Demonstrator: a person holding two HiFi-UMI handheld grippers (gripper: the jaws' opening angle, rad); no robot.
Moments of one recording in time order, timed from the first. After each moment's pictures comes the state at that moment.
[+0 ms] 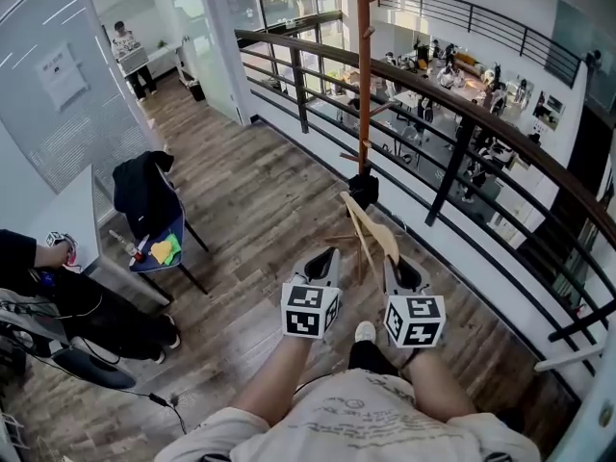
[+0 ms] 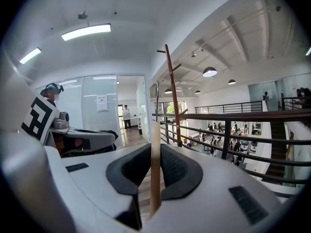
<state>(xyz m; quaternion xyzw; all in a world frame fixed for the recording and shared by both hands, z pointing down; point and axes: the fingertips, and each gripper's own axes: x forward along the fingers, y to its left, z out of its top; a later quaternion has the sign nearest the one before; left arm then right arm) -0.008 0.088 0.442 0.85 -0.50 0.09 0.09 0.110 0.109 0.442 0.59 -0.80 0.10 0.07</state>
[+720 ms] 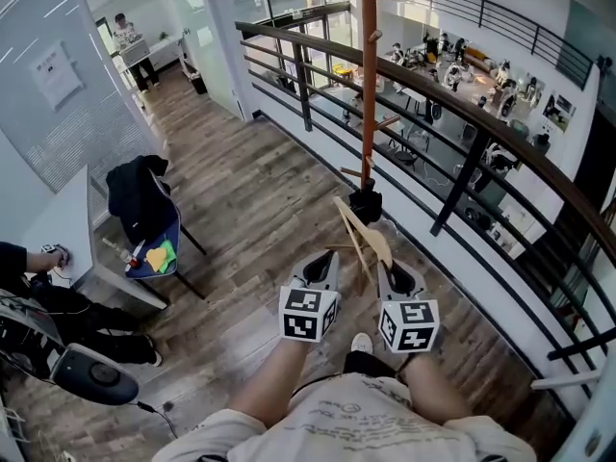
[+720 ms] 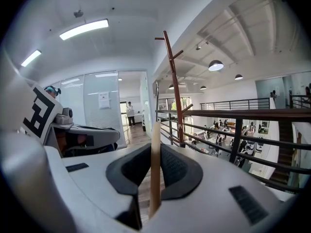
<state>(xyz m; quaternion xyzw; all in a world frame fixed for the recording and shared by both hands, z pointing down) 0.000 -0.016 0.456 0.85 -0.51 0.10 0.11 0.105 0.002 0.460 0.56 -0.82 0.11 0.09</state>
